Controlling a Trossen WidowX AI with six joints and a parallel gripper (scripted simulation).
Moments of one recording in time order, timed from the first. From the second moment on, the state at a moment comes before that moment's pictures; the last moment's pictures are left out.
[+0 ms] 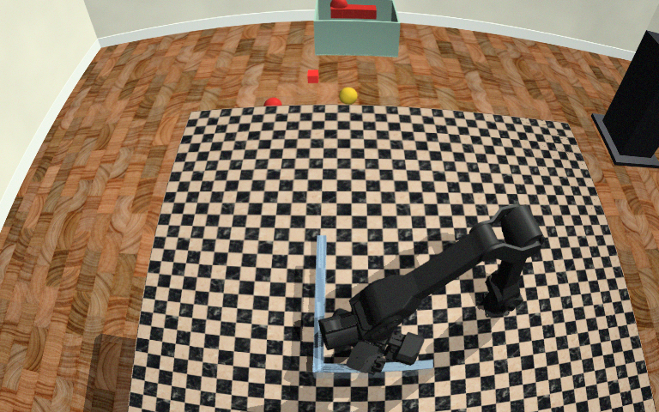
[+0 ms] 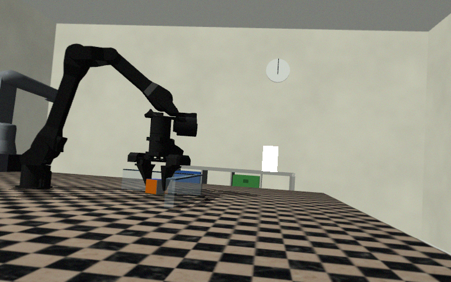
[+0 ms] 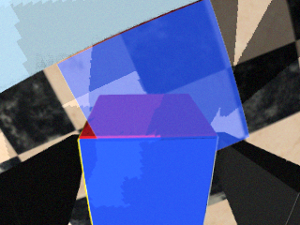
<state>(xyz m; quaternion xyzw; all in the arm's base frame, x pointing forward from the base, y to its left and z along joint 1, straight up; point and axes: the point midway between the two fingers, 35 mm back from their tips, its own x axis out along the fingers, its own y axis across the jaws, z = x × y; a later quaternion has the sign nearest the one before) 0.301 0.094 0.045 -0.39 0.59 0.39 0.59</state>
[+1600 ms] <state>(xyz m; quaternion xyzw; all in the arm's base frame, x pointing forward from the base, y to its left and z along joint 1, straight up) 0.300 0.093 0.166 -0.39 0.59 0.39 0.58</state>
